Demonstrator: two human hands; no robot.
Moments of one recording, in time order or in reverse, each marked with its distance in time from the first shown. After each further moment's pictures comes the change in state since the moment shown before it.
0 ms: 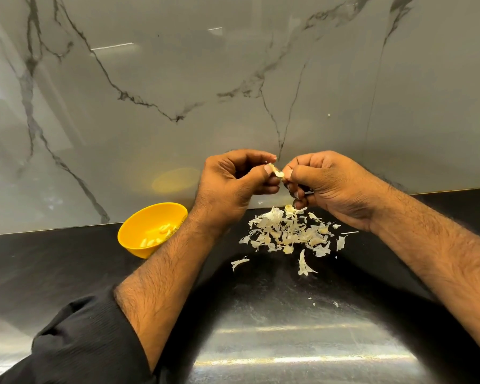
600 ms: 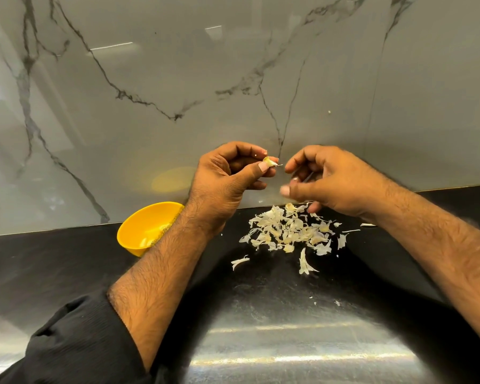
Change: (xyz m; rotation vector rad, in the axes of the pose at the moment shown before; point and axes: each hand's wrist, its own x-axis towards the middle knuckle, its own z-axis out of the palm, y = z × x) left_hand 0.003 0.001 -0.009 -0.045 -0.038 -0.026; right_hand -0.003 -0.006 -0.006 -0.440 0.110 0.059
